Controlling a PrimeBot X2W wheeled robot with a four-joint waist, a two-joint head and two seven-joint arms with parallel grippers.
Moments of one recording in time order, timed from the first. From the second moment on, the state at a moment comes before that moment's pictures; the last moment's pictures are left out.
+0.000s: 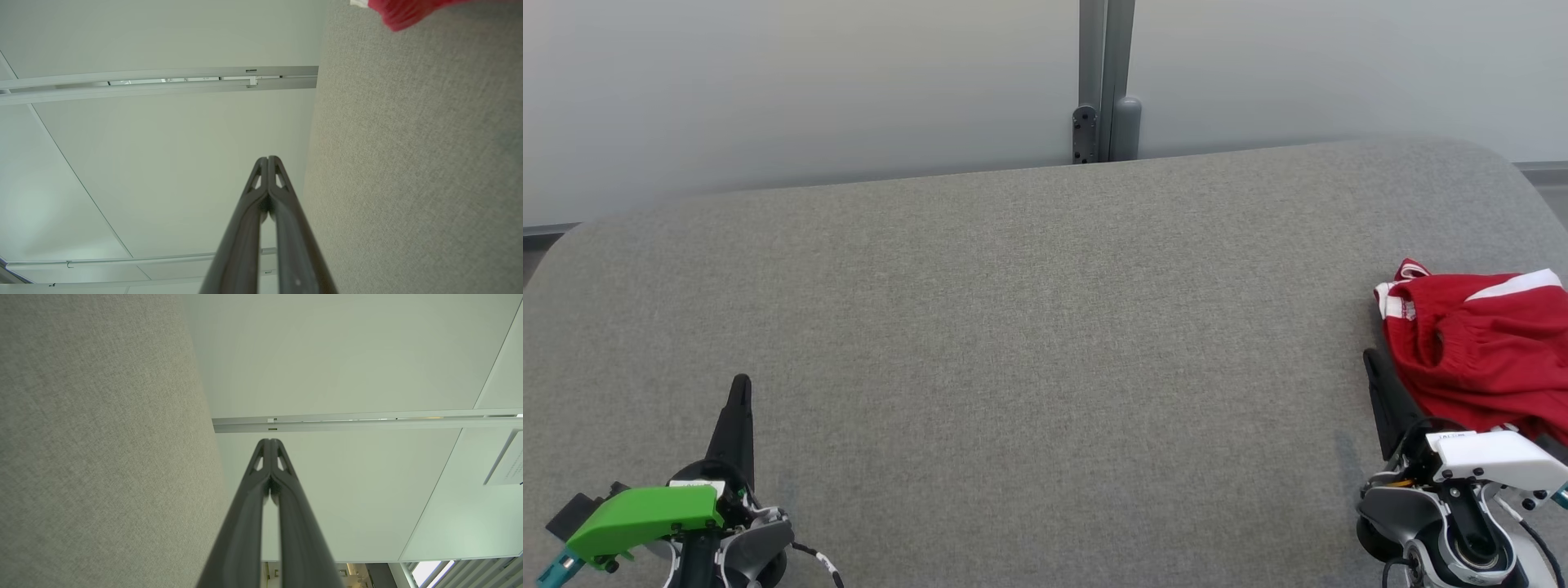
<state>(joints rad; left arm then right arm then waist) -0.10 0.05 0.11 0.24 -1.61 -0.13 0.11 -0.11 -0.05 -0.11 0.25 1.61 0.13 0.11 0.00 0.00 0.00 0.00</state>
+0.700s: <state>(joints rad) -0.10 0.05 0.11 0.24 -1.61 -0.13 0.11 -0.11 -0.05 -0.11 0.25 1.61 0.13 0.11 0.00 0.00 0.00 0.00</state>
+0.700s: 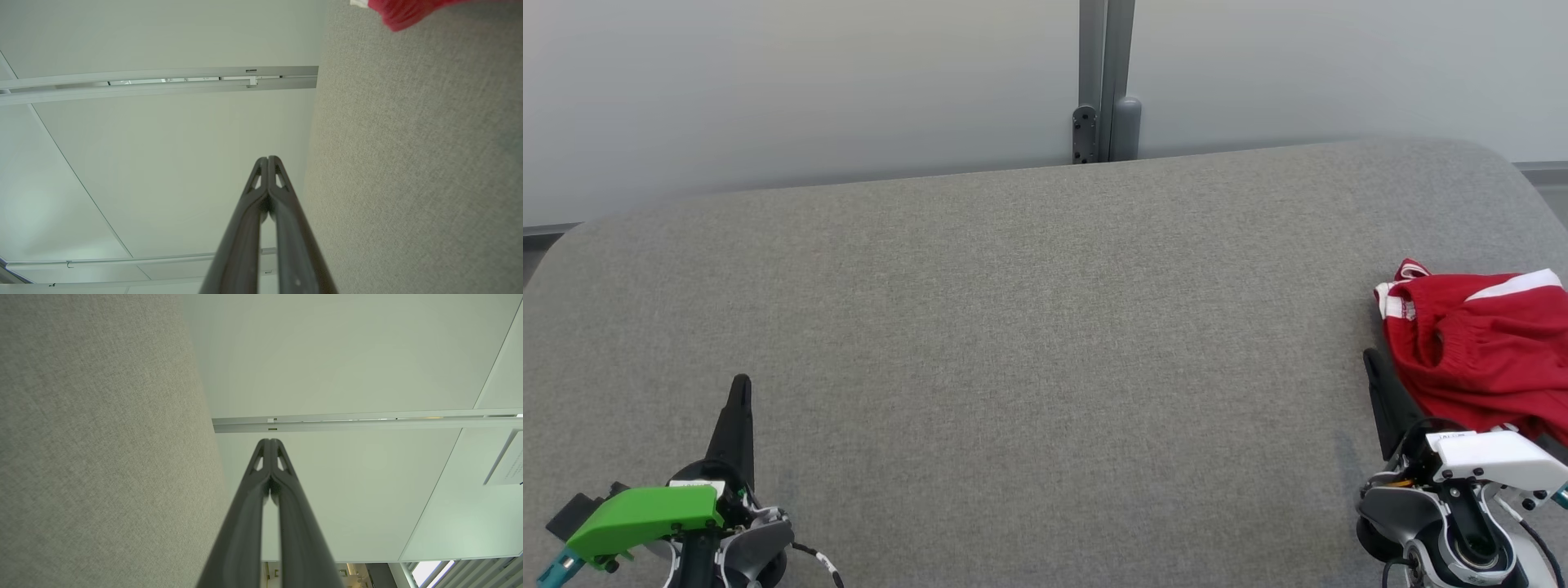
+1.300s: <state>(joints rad) -0.10 0.05 0.11 0.24 -1.61 -0.13 0.11 -0.11 -0.05 -0.11 0.25 1.61 0.13 0.11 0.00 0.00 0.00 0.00</state>
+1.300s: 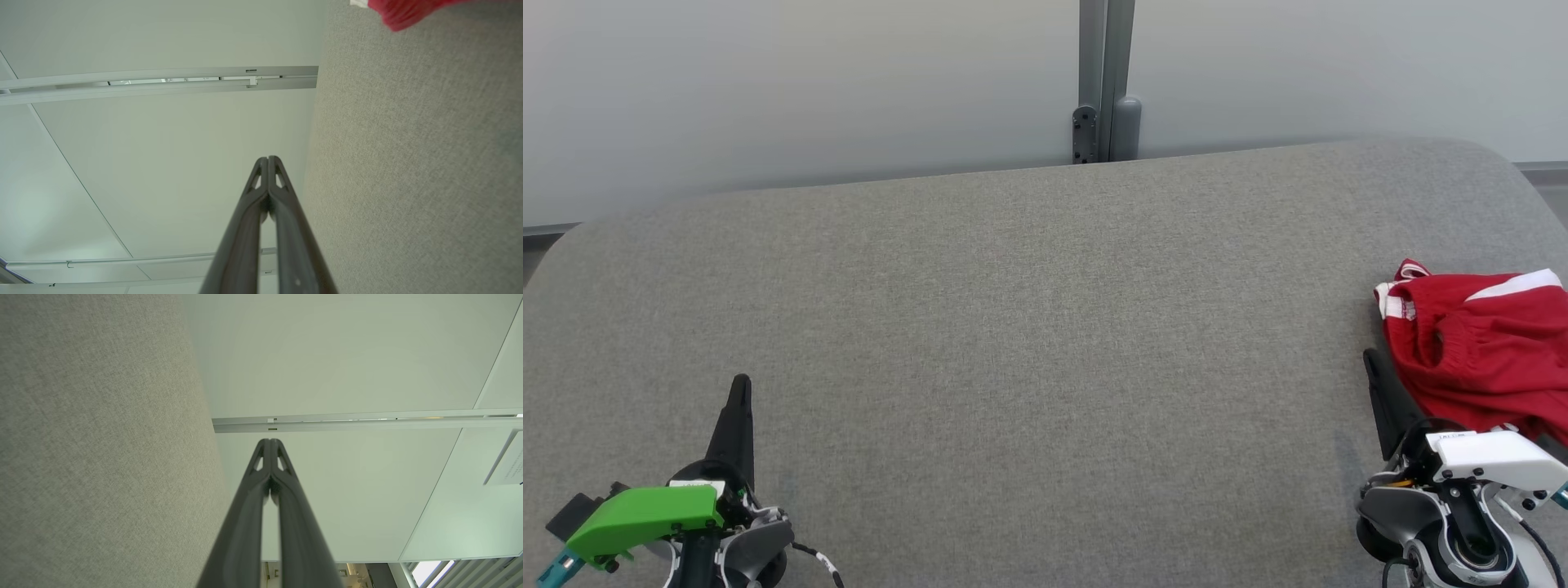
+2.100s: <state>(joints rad) -0.10 0.05 0.11 0.24 -1.61 -0.13 0.11 -0.11 -0.05 -0.11 0.25 1.61 0.13 0.11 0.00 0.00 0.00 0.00</state>
